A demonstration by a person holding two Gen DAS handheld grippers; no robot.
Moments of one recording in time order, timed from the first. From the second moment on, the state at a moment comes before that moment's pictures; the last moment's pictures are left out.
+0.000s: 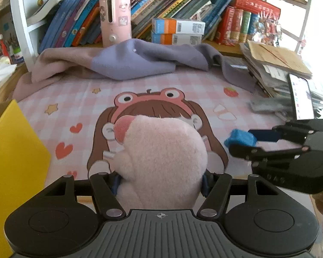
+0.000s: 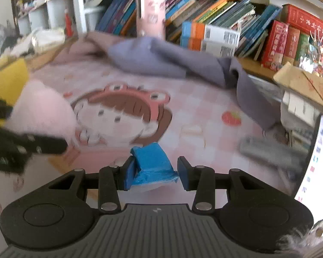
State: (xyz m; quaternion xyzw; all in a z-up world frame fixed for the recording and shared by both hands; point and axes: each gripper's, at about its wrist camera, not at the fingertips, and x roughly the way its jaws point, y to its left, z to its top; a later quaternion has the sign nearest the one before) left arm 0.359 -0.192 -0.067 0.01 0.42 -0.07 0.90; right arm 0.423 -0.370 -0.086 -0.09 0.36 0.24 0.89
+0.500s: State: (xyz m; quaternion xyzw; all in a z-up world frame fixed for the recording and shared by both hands) left arm 0.304 -0.194 -0.032 0.00 0.42 -0.08 0.90; right arm 0.381 -0.393 -0.066 -0.06 0.38 0.24 0.89
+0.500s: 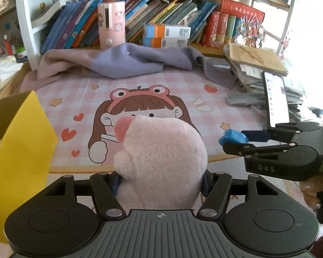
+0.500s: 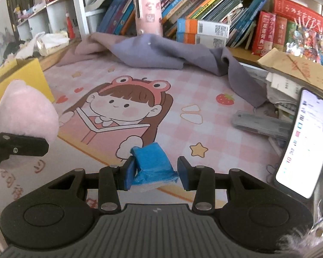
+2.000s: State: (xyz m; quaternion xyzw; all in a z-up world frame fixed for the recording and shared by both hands) left arm 0.081 -0.038 0.006 -0.05 0.37 -0.23 0.90; right arm 0.086 -0.253 0.013 -0.06 0.35 0.16 0.92
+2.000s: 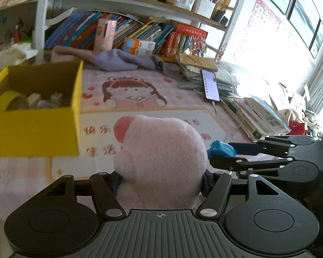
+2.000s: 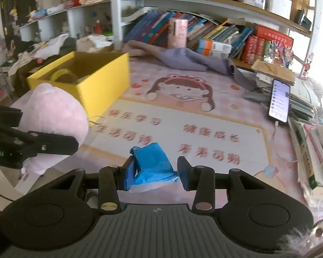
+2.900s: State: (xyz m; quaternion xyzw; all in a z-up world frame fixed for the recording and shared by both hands) left arm 0.018 0.077 0.012 -0.12 0.34 -0.10 0.93; right arm 0.056 -0.125 0.024 -0.14 0.32 0.32 0.88
